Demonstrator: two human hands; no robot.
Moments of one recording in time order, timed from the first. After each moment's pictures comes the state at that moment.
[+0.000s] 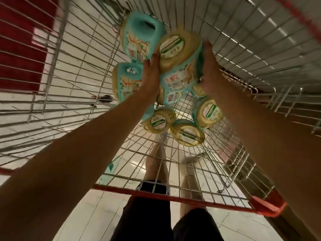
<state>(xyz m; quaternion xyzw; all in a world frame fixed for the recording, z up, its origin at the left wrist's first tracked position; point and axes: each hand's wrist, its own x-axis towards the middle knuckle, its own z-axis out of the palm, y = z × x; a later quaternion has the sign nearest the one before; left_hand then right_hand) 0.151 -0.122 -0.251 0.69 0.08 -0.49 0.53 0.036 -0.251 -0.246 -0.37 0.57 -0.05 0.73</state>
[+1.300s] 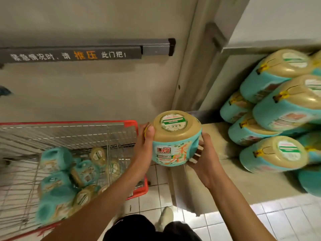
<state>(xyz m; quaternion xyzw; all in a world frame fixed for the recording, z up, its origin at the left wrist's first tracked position) -0.348 -0.124 0.165 0.56 -0.40 -0.51 0.51 -0.535 -0.115 0.182 -0.19 0.61 -0.43 0.63</state>
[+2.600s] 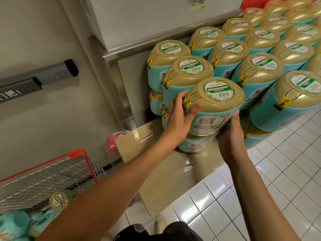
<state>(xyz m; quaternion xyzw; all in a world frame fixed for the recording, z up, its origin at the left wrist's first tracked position) -0.666 -0.163 0.227 0.32 -0.67 -0.52 0.42 -0.809 -0.078 0.210 -0.17 0.54 -0.72 0.40</state>
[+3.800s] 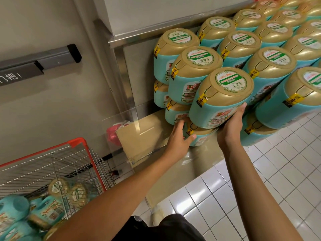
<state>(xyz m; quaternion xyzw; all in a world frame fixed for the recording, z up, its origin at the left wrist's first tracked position) -0.651 -0.128 0.124 0.44 -0.65 -0.55 0.28 -0.817 -0.107 0.186 -0.09 0.57 -0.75 0.33</state>
